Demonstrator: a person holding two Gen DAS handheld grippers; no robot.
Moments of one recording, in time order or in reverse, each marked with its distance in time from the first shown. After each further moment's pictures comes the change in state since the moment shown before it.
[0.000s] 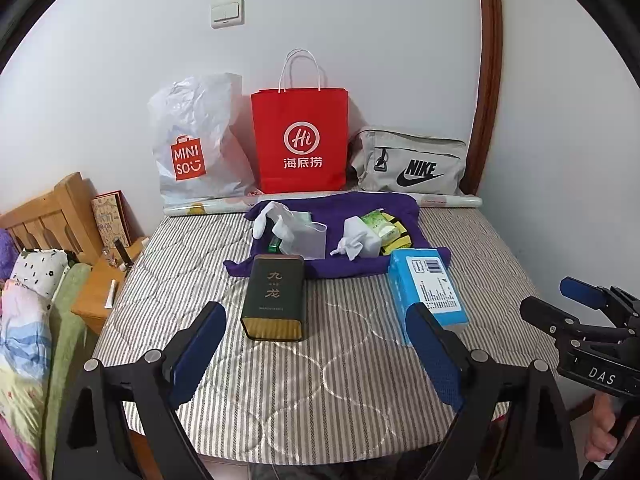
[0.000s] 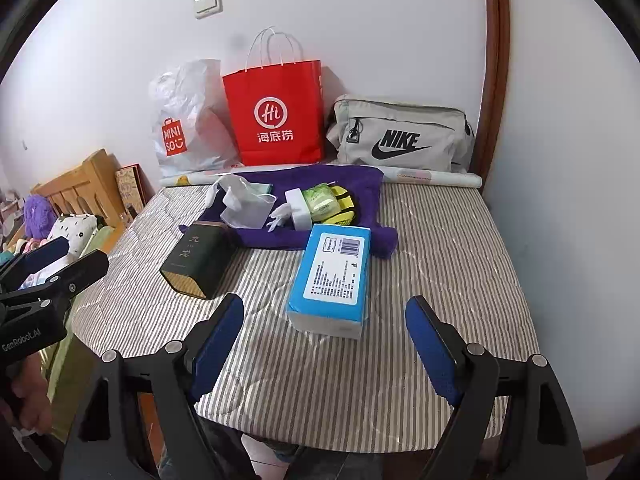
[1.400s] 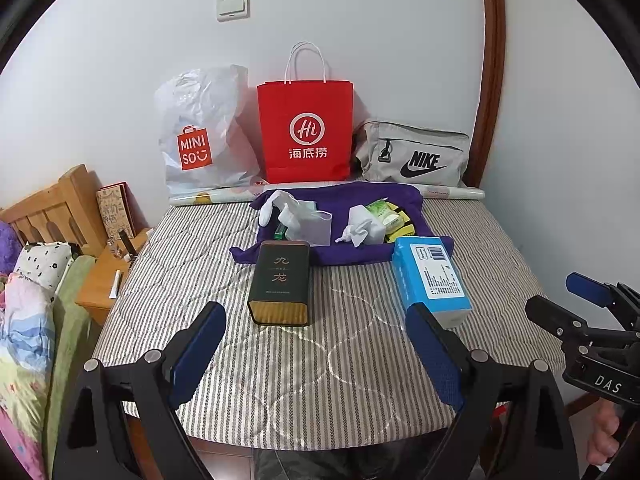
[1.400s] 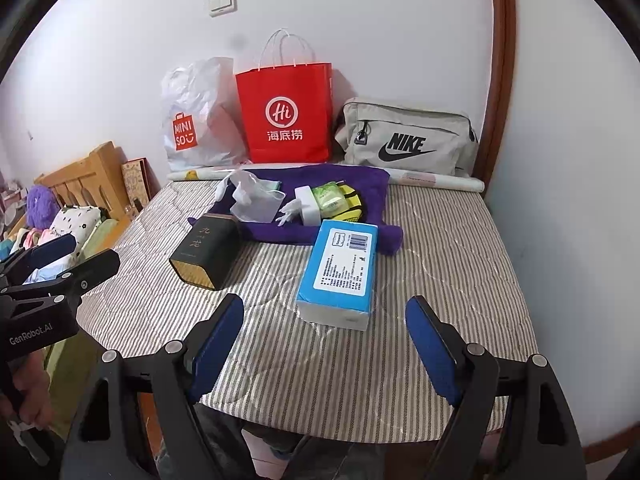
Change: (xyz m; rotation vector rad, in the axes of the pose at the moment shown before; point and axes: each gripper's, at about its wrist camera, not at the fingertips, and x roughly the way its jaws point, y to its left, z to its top) left arm -0.007 0.001 -0.011 -0.011 0.020 0.021; right arm -0.011 0.012 -0.009 -0.033 -0.008 0.003
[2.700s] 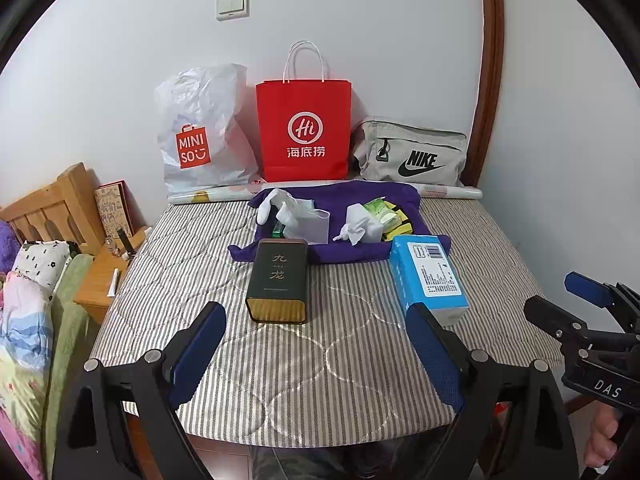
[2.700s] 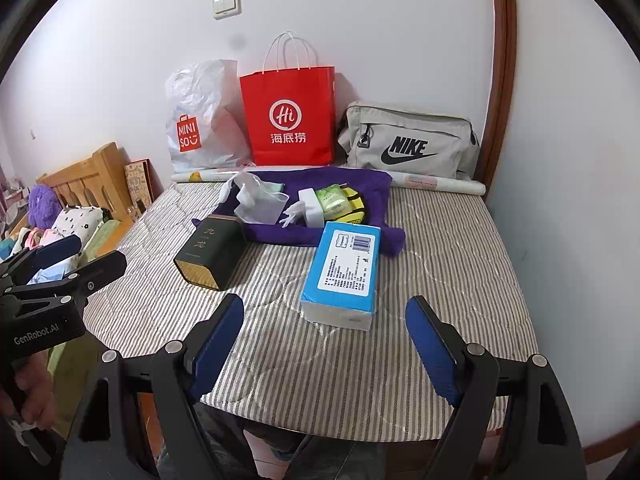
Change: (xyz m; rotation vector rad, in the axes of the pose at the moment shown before) left arm 0.000 0.000 -0.002 0.001 0.000 -0.010; right arm -0.004 0.001 -0.001 -0.005 -0.008 0.007
